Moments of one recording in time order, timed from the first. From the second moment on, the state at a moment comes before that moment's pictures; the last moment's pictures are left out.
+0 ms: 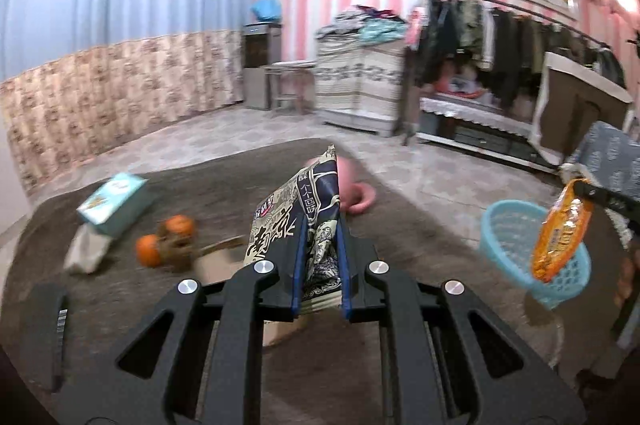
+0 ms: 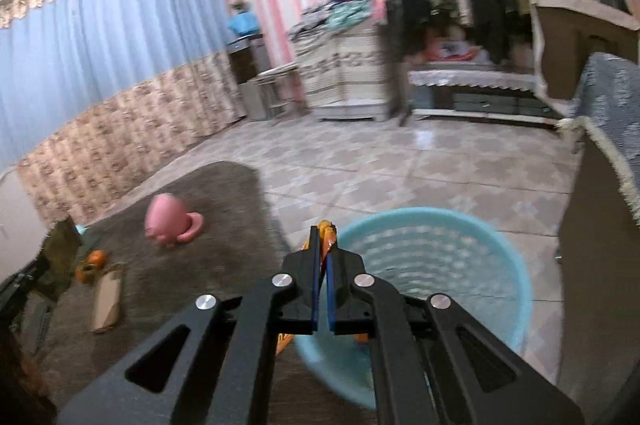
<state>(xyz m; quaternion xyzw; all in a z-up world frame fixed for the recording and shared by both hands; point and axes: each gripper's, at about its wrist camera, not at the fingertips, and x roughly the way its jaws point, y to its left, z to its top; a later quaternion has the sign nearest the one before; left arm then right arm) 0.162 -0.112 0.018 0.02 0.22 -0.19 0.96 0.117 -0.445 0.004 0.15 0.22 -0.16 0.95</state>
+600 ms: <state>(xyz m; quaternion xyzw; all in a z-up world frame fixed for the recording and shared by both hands) 0.140 -0.297 -0.006 0.05 0.24 -0.34 0.91 0.103 -0.543 -0.026 0.15 0.22 -0.24 0.93</state>
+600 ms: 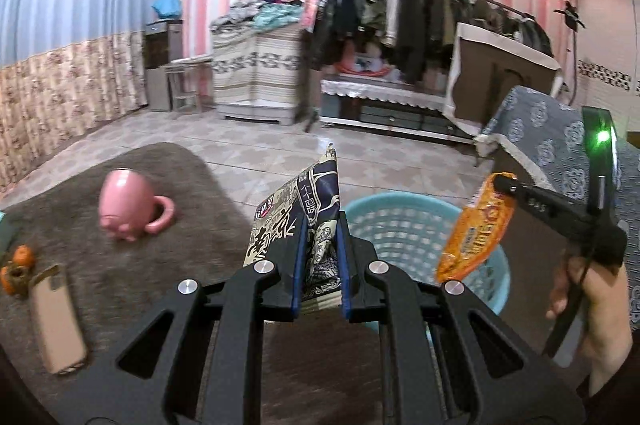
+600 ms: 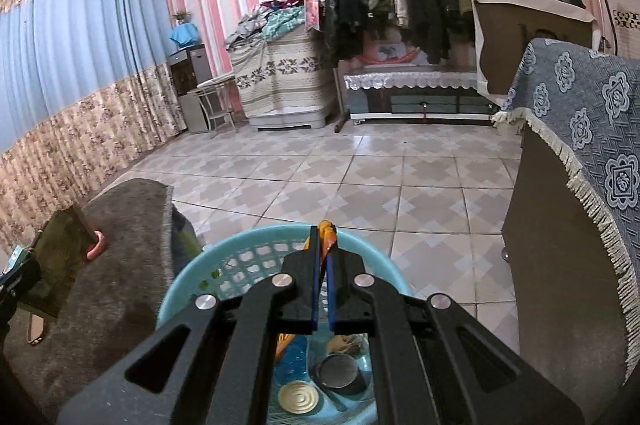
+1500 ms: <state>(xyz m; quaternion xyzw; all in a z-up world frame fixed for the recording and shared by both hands) 0.186 -0.396 -0.044 0.07 0.28 -0.35 0.89 0.105 -0.567 -0.051 0.16 0.25 -0.27 0.91</state>
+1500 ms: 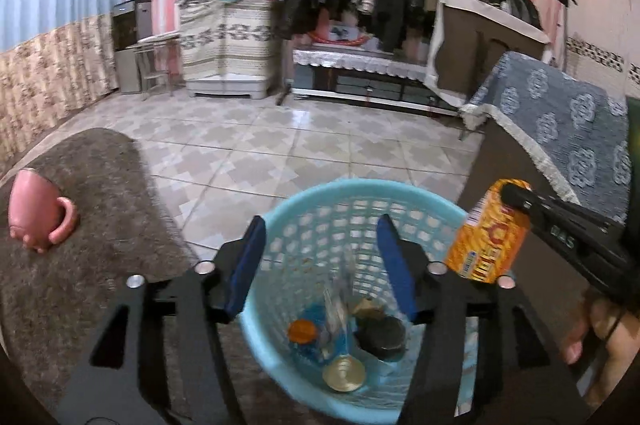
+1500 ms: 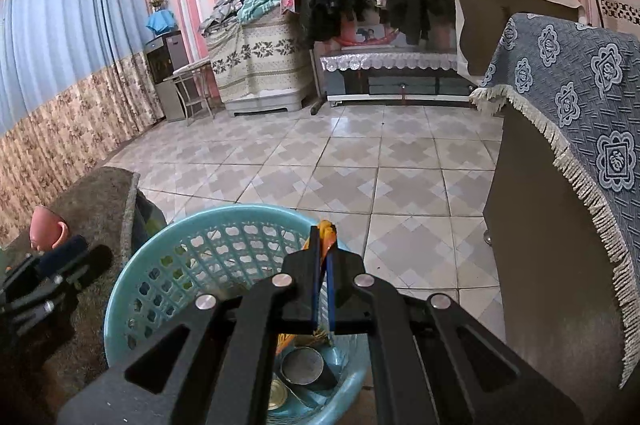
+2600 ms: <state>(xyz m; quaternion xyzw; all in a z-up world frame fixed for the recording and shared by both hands) 0.163 -0.208 0.035 0.05 0.17 -0.12 0.98 0.146 -0.486 -0.031 0.09 0.27 -0.20 0.94</state>
